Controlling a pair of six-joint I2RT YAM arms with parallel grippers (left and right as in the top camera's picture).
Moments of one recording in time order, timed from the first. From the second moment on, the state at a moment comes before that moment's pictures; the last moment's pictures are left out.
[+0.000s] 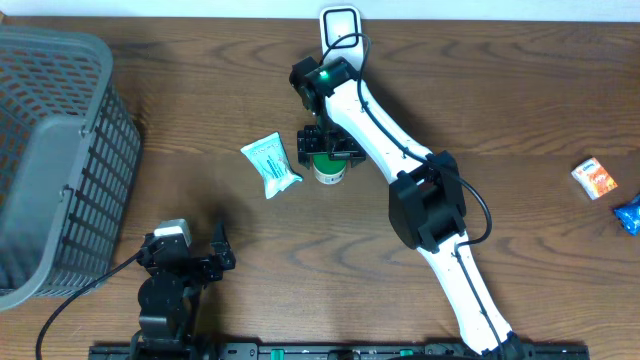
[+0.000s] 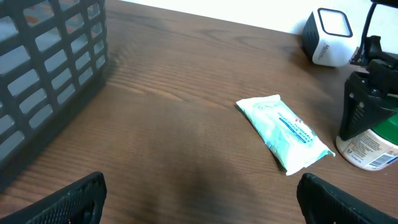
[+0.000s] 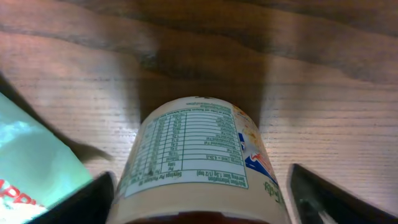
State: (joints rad) left arm -0.09 0.01 0.14 -0.48 -0.11 -0.21; right arm 0.59 2.57 2.39 -1.49 -0.09 0.56
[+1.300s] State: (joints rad) left arm -0.09 0.01 0.14 -0.48 -0.11 -0.21; right arm 0.57 2.48 2.46 -1.70 -0.27 0.34
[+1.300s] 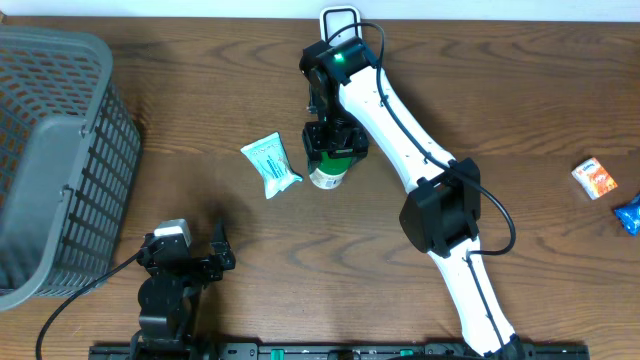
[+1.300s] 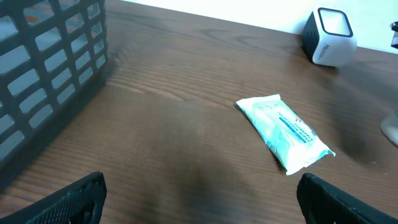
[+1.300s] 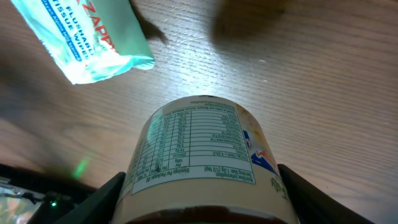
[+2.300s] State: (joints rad) left arm -0.09 0.01 0.14 -0.48 -0.11 -0.21; right arm 0.54 2.31 2.41 -0.72 0.53 0.26
